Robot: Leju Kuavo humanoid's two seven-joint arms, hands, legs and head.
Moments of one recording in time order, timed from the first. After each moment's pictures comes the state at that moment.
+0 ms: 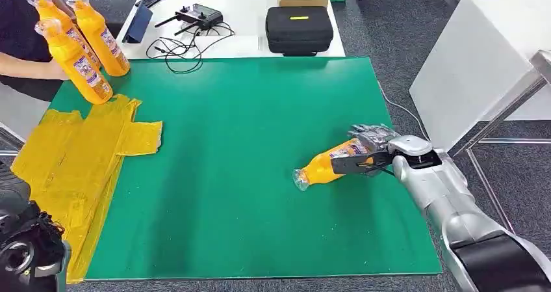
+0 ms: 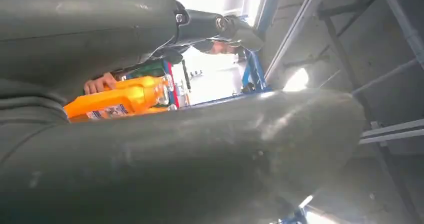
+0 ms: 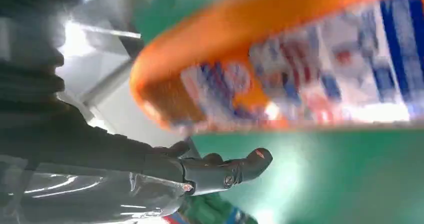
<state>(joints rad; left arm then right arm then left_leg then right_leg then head) -0.08 0.05 0.21 -1.40 -0.05 0.25 -0.70 -0.77 -0.25 0.45 -0.27 1.21 0.27 -0.31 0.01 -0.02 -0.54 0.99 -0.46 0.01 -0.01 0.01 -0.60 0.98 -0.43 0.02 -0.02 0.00</state>
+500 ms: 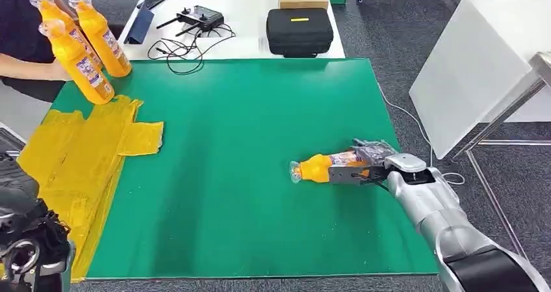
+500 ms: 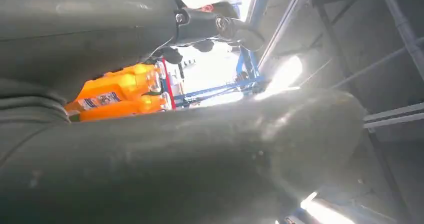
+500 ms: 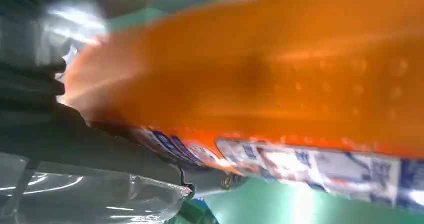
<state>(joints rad) -0.08 0.05 0.18 -1.41 -0.06 0.24 -0.70 -0.69 -0.22 0.40 -0.25 1.17 0.29 -0.22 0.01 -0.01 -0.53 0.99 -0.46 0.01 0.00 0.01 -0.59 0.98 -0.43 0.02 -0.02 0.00</state>
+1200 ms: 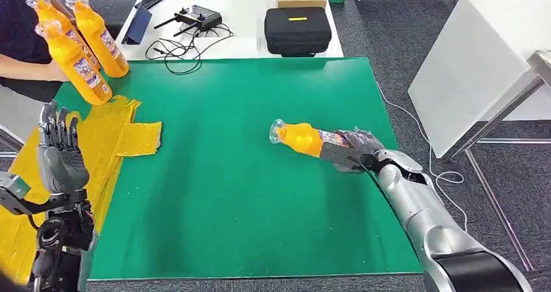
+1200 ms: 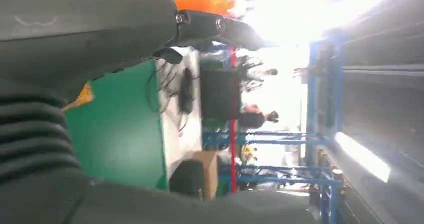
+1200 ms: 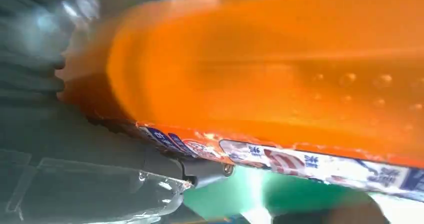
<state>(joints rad) -0.25 0.04 0.24 -0.92 0.12 -0.25 -0.68 -0.68 -0.11 0.17 -0.28 0.86 0.13 -0.46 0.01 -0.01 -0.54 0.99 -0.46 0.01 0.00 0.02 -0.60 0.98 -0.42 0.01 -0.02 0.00</state>
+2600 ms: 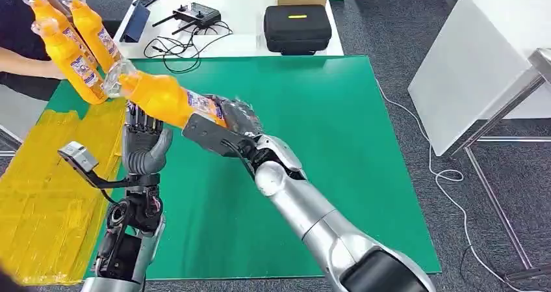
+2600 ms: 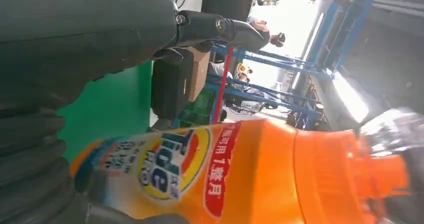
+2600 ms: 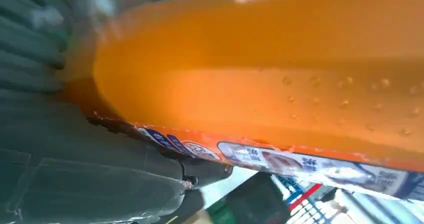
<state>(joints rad) -0.32 -0.16 -0.05 -0.94 0.26 -0.19 -0.58 -0.72 0.36 0.53 -0.44 0.52 -0.12 -0.13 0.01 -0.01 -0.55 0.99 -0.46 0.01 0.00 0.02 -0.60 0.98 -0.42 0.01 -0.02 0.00</state>
